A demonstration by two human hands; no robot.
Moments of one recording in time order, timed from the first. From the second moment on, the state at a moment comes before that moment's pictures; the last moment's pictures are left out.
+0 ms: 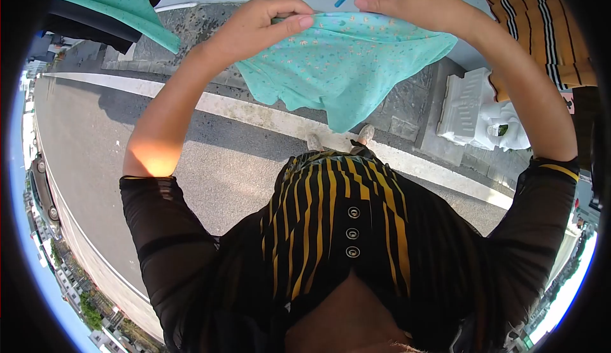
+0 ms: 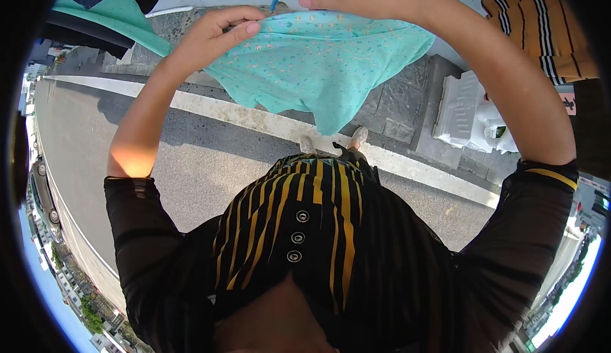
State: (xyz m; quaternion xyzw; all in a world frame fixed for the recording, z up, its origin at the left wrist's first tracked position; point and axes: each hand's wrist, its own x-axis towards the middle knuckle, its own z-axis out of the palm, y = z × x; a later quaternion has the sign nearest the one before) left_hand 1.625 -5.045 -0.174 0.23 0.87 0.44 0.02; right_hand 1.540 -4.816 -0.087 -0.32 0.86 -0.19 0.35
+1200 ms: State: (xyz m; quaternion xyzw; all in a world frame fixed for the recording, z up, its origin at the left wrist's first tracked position) left_hand 1.606 -5.009 -0.156 0.20 0.87 0.32 -0.30; right_hand 1.548 -4.767 -0.050 -0.33 0.81 -0.44 0.19
